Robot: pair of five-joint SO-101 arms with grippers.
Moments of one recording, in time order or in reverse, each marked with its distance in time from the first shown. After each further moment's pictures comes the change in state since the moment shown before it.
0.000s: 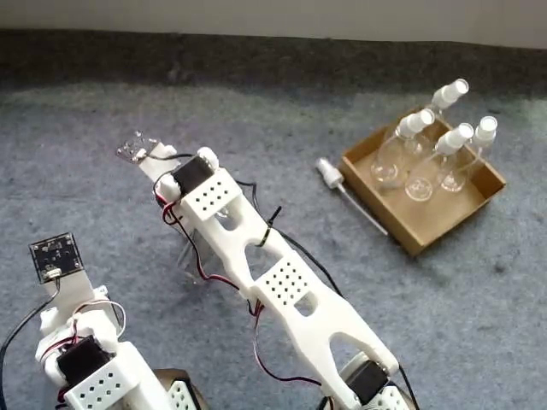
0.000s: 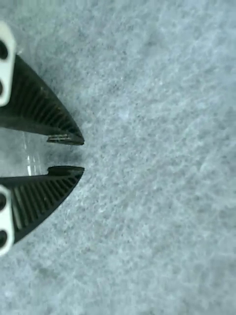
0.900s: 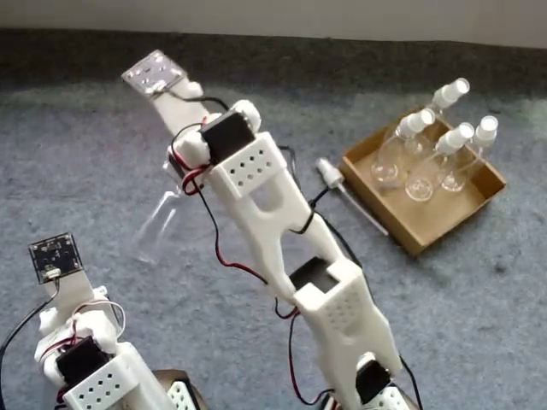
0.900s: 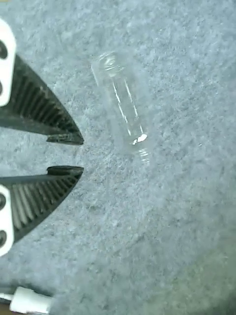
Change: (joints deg) left arm 0.0 0.0 0.0 0.0 0.0; right arm 4.0 -41.1 28.9 0.0 -9.5
